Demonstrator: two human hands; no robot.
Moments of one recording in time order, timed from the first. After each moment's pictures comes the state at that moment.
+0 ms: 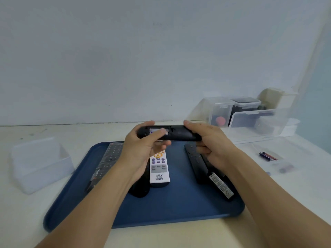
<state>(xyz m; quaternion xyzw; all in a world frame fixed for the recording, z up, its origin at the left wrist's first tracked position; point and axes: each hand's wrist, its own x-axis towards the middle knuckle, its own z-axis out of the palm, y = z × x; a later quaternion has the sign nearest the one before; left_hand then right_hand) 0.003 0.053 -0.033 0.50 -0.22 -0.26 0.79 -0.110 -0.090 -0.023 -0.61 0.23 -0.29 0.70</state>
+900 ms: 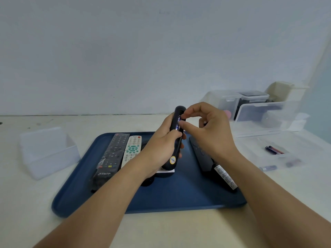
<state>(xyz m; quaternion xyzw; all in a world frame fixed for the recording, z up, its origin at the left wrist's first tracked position) -0.021 0.046 -0.041 0.63 -0.40 -0.25 0.62 -0.112 -0.066 -0.025 -0.79 0.11 -0.46 0.39</state>
